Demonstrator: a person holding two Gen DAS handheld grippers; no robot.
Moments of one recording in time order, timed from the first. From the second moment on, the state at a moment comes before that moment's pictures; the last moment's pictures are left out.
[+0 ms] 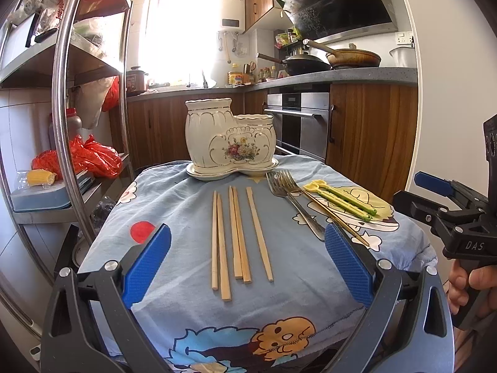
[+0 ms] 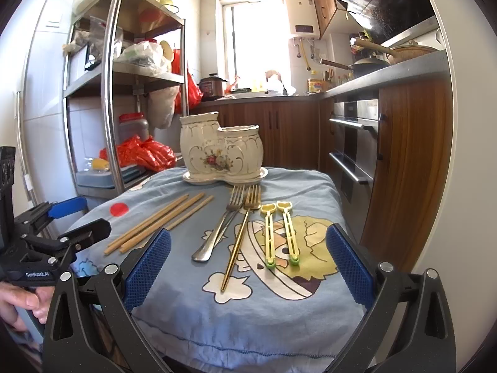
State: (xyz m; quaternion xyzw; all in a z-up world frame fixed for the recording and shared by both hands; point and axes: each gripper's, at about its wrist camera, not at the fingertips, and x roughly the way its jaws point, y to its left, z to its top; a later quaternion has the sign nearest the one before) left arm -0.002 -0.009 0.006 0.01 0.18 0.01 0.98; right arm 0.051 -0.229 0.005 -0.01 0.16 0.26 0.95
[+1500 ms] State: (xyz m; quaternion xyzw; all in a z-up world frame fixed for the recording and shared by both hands) left arm 0.001 -0.014 0.013 0.02 0.17 0.01 0.98; right arm 0.050 -0.227 0.011 0.00 0.16 0.26 0.95
